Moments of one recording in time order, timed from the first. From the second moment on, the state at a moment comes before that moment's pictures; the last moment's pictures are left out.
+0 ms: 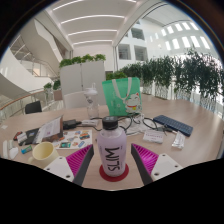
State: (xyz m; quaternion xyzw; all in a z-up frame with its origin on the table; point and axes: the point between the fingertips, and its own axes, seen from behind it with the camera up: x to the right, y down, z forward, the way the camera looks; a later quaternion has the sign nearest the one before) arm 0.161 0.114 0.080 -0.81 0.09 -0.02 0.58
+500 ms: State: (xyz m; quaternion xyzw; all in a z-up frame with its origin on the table) arm 0.047 -0.102 0.246 -0.79 0.10 -0.03 0.60
